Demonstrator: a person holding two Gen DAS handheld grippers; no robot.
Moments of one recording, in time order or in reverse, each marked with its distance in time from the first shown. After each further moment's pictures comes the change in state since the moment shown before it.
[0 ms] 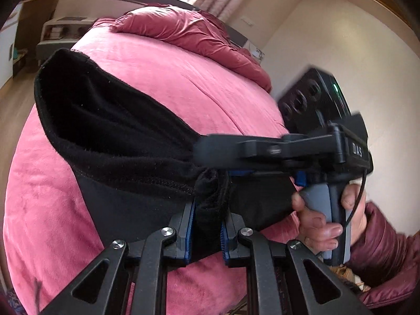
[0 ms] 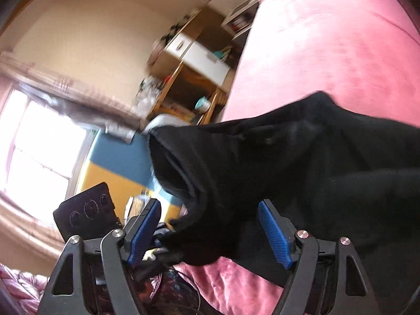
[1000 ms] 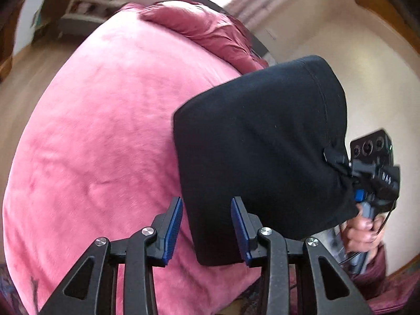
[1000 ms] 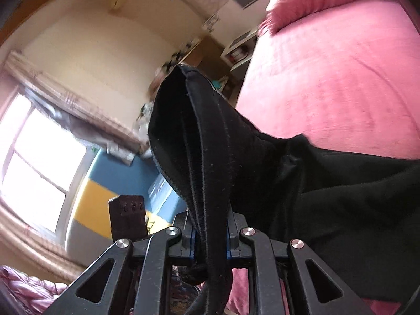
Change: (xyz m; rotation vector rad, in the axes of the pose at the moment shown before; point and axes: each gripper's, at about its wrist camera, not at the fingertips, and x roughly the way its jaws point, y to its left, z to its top) left arm 0.000 0.032 0.012 -0.156 0.005 -0.003; right arm -0.098 0.010 -0.027 0.045 -0.255 -0.080
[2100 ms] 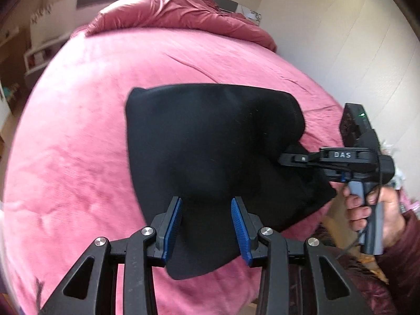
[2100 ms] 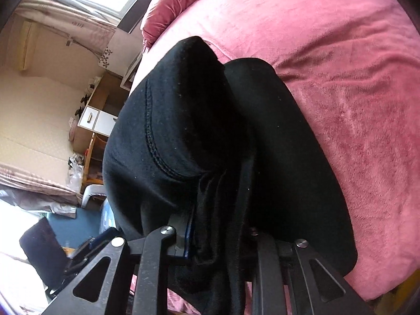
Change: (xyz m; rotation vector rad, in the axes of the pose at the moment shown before) left arm 0.080 -0.098 -0.028 0.339 0.125 0.221; right arm -0.042 -0.163 -0.053 0.360 -0.063 -0.345
